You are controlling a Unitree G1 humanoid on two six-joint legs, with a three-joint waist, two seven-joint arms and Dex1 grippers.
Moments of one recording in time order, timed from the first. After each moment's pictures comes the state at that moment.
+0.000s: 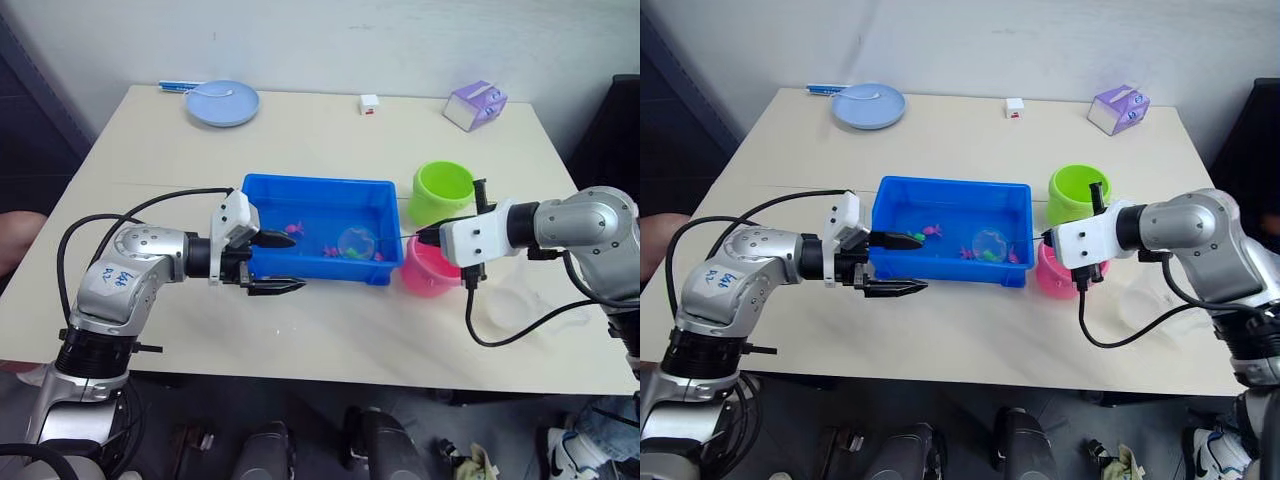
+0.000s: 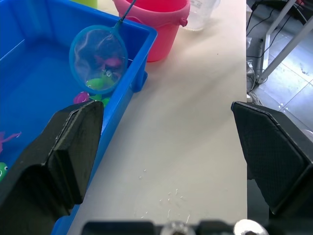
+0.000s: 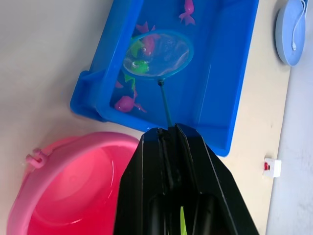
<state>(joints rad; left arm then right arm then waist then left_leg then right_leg) -0.58 0.68 -0.06 -0.15 -0.43 0.69 -1.06 -0.72 -0.95 0.27 0.07 -0.11 -0.25 1.12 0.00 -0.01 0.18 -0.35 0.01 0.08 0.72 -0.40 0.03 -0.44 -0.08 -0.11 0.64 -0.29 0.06</state>
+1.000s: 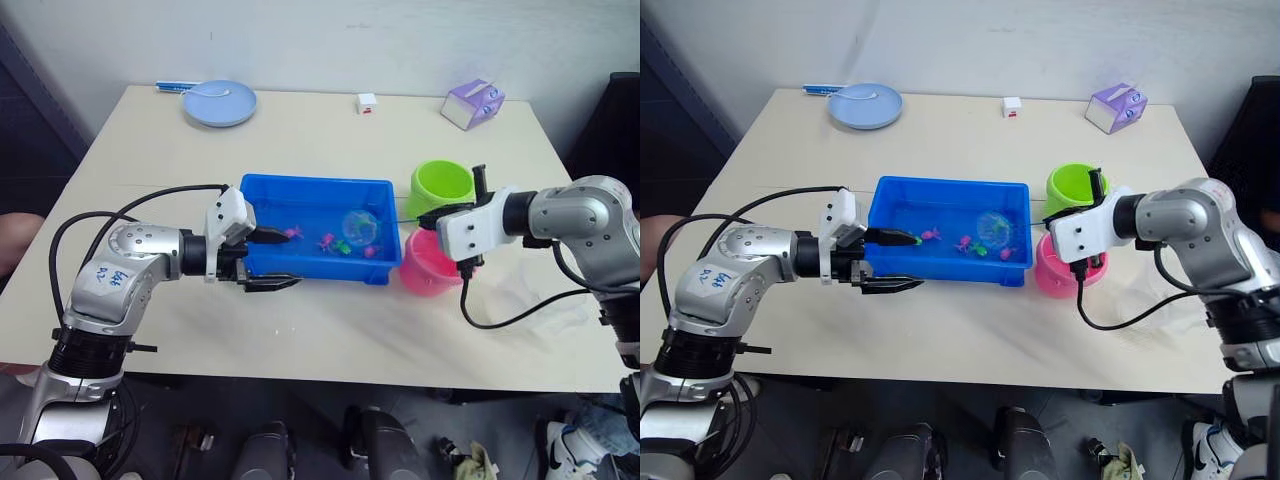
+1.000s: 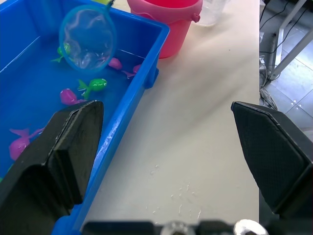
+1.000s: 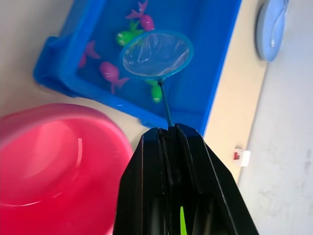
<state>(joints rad) -0.58 0.71 -0.06 -0.15 -0.43 0.68 -1.04 -0.73 -0.96 0.23 0.09 -0.20 -0.32 1.08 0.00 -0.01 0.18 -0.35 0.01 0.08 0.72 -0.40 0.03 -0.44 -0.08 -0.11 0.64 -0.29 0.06</state>
